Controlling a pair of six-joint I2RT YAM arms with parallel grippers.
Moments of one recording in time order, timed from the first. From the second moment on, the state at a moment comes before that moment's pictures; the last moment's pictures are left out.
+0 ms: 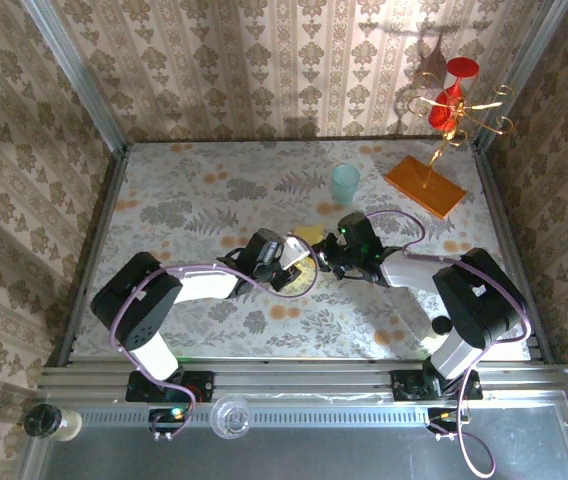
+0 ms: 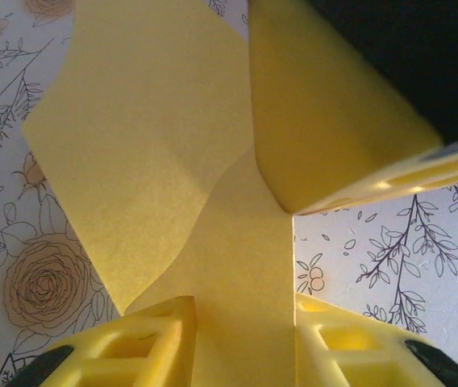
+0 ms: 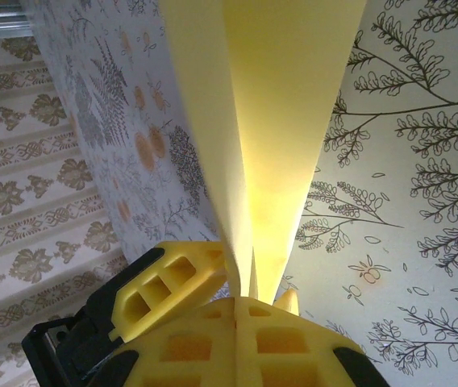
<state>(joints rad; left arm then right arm) -0.80 1.67 0.74 0.18 0.10 0.23 0.52 1.63 0.74 0.21 -0.42 1.31</state>
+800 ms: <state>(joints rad) -0.79 1.69 0.72 0.22 0.20 0.14 0.42 1.47 0.66 0.12 -0.35 1.26</state>
